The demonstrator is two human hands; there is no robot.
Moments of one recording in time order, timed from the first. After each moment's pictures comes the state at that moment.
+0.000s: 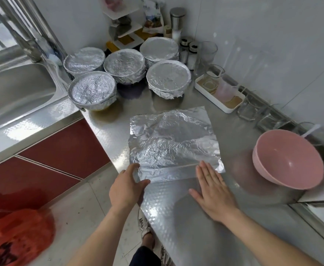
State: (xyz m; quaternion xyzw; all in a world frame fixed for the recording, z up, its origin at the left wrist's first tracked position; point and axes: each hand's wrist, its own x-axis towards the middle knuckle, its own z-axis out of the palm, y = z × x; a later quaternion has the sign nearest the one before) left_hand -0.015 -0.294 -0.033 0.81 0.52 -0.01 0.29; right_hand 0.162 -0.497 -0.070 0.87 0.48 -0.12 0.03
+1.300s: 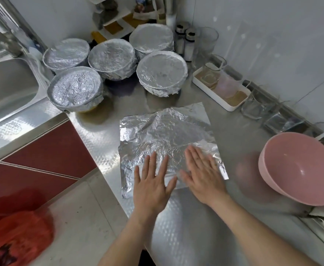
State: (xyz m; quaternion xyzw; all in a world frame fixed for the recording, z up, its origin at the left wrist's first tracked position) left_hand 0.053 -0.331 -0.087 0.93 0.34 -0.03 0.11; right_hand 0.202 -0.438 -0.079 0.88 0.47 -0.10 -0.04
